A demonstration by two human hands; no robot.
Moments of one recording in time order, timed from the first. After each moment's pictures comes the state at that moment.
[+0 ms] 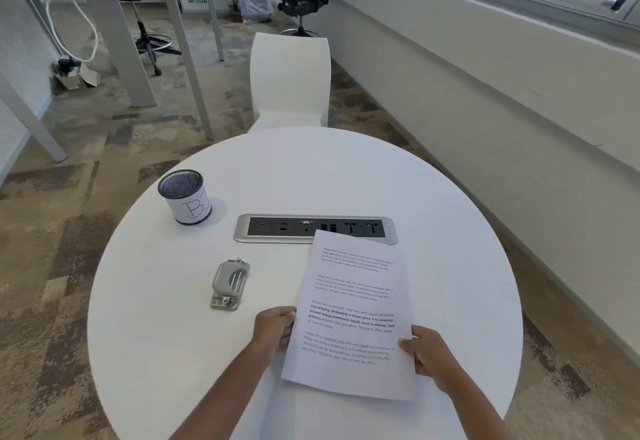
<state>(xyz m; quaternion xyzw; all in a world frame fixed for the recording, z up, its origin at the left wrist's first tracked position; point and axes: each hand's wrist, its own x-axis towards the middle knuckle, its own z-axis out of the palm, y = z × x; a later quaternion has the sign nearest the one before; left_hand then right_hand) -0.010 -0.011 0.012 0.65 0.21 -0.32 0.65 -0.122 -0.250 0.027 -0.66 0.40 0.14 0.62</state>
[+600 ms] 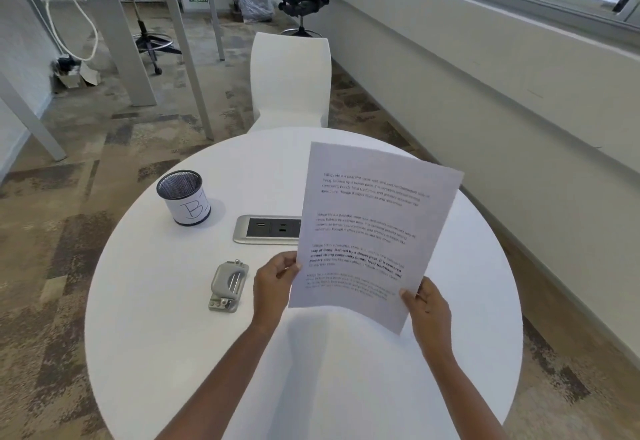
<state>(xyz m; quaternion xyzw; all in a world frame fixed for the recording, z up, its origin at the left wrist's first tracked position) 0.019 -0.028 0.064 0.74 -0.01 -0.07 0.67 -0.093 -0.233 0.065 -0.75 0.28 -0.17 0.57</state>
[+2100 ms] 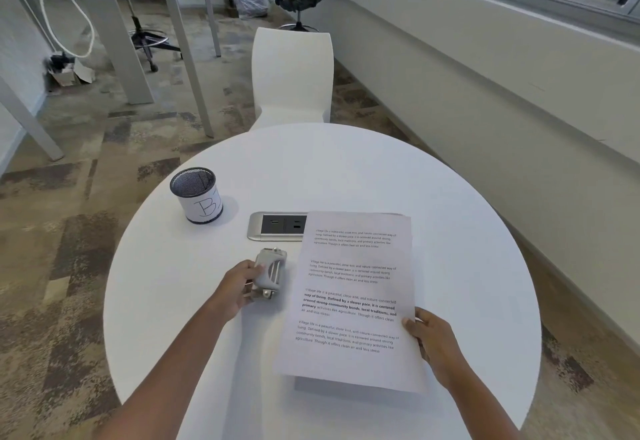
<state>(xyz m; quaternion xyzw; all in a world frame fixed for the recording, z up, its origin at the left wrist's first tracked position) 0.075 0.065 0.035 0.66 0.15 -0.31 0.66 -0.111 -0.208 0.046 -0.63 0.38 0.03 0.67</state>
